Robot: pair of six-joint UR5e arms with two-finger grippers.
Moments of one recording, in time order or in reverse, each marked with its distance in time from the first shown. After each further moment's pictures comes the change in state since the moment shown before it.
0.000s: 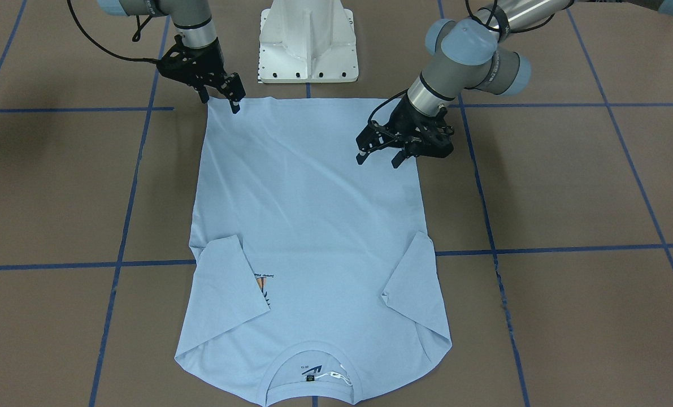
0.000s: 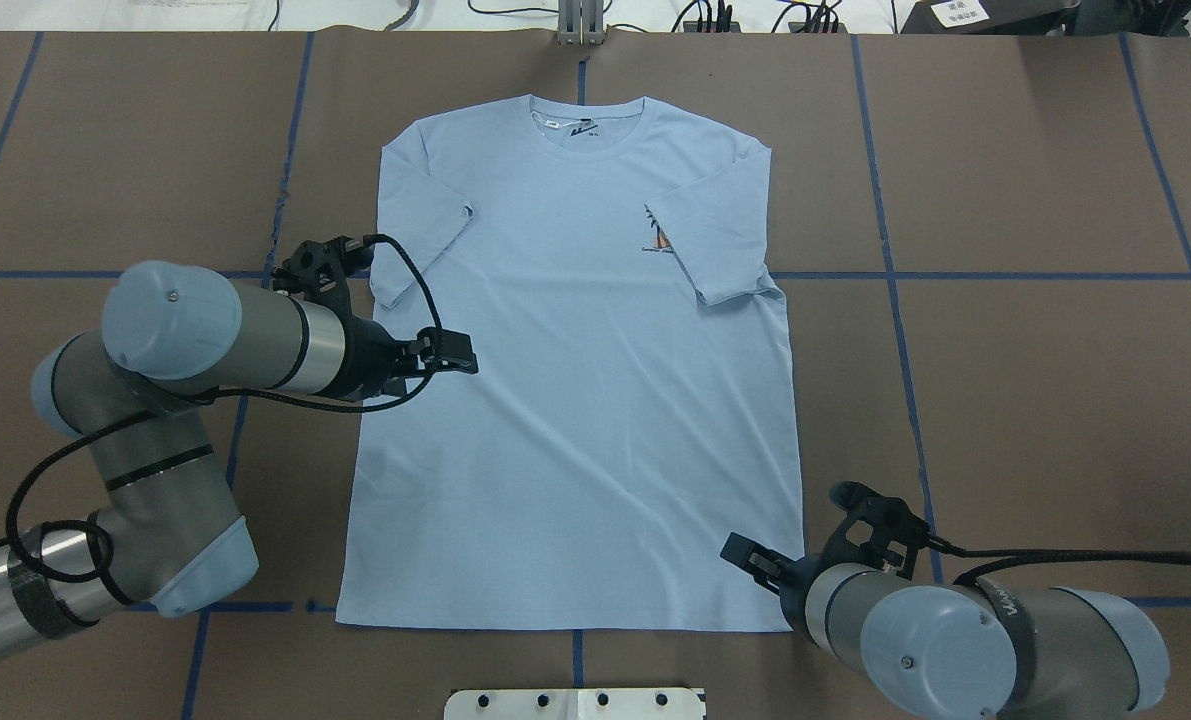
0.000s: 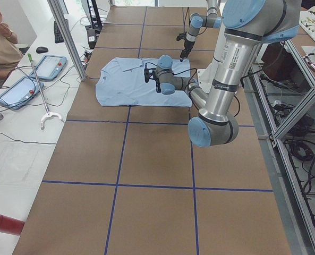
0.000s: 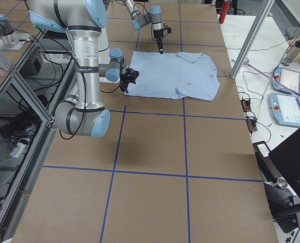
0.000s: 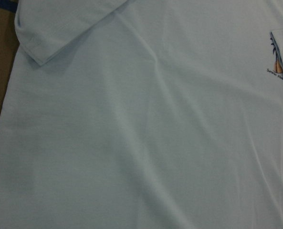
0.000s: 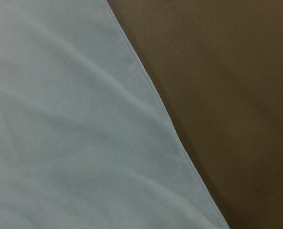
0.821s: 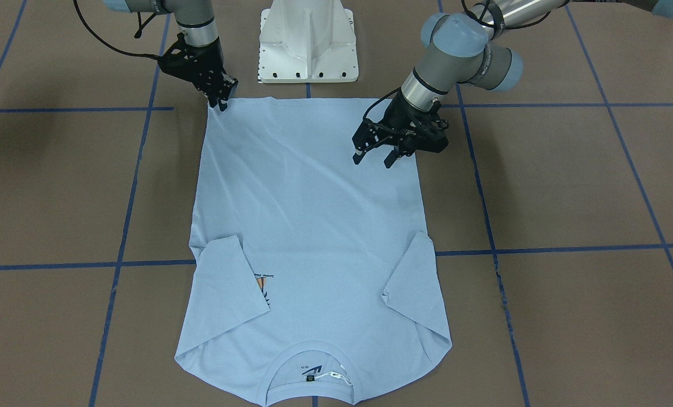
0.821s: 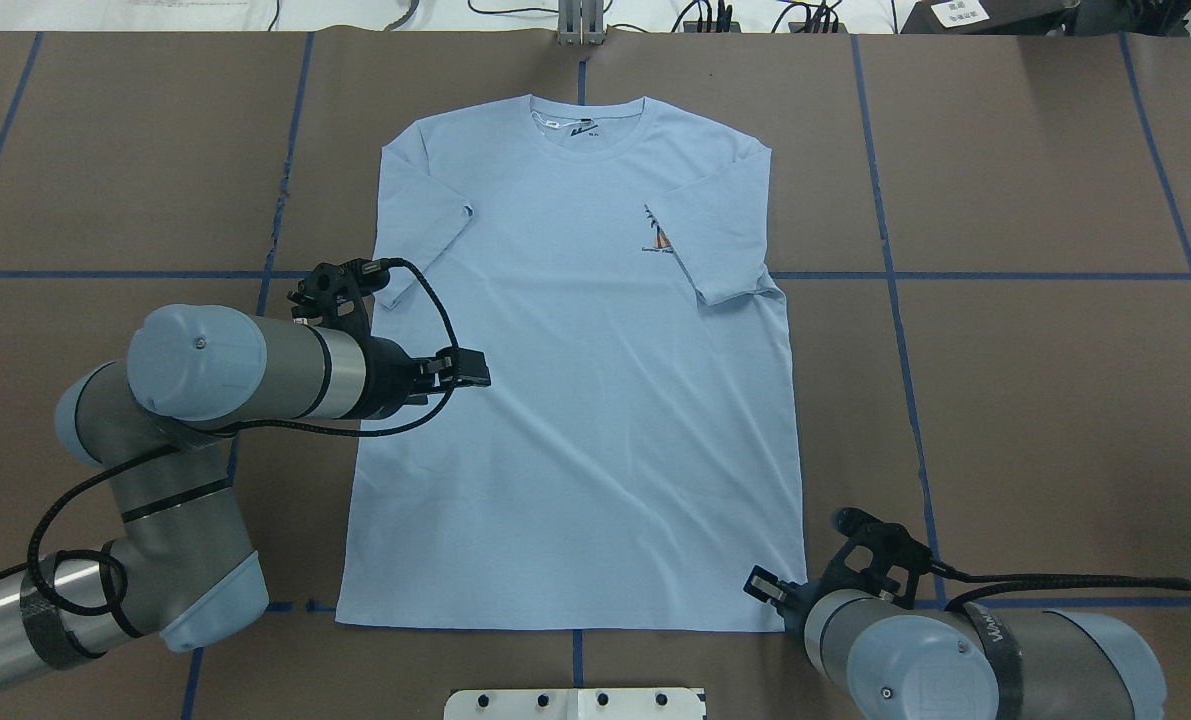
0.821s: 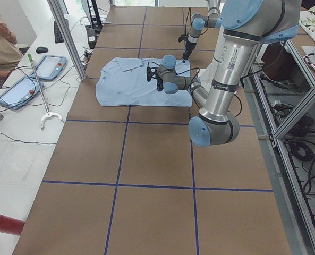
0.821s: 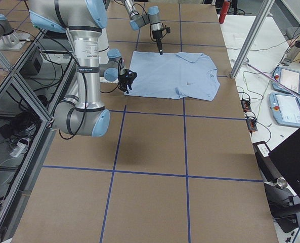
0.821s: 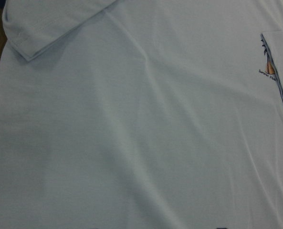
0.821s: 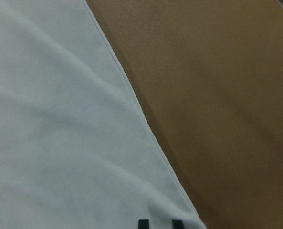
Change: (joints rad) left arm 0.016 -0.002 -0.018 -0.002 0.039 -0.001; right arm -0.028 -0.001 0.003 -0.040 -0.006 0.026
